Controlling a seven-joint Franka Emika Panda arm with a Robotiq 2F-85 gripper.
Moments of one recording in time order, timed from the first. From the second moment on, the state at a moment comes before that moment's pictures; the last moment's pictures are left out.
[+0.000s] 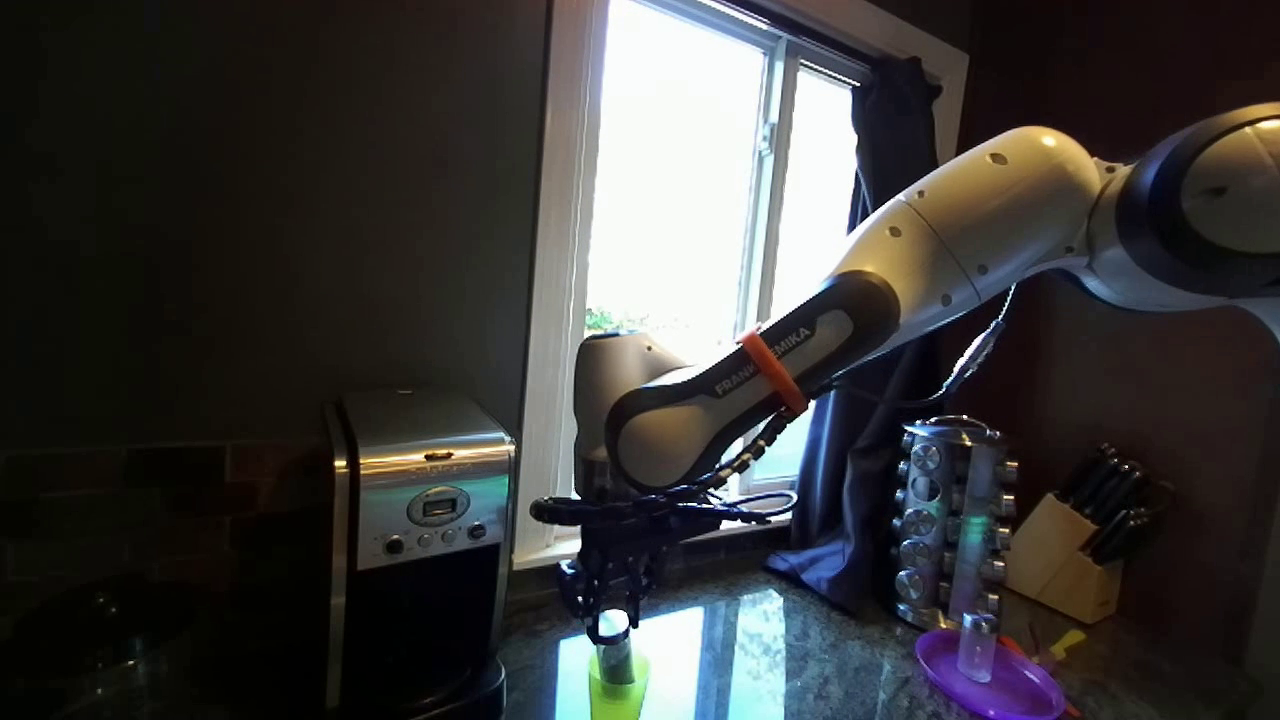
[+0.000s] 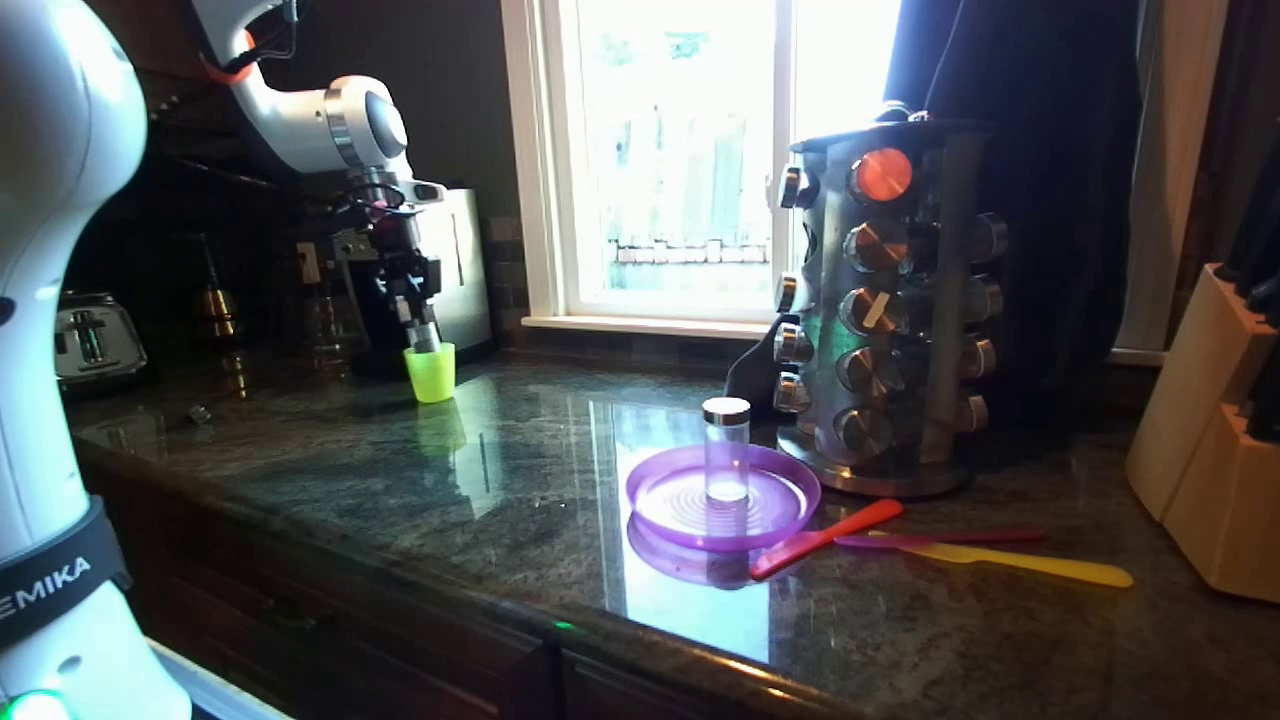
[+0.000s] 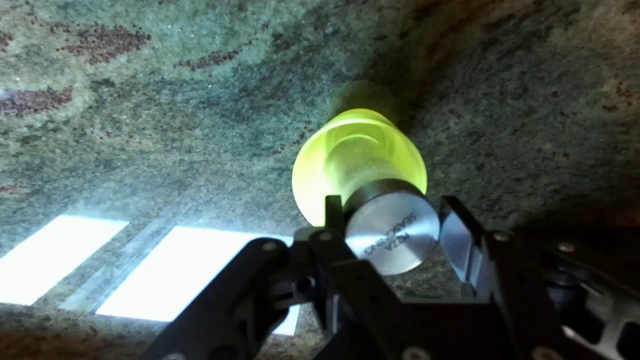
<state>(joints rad) 0.44 0.35 0.11 -1.91 -0.22 2.25 0.66</state>
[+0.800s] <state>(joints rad) 0.38 0.12 0.12 -1.97 -0.25 2.20 0.83</state>
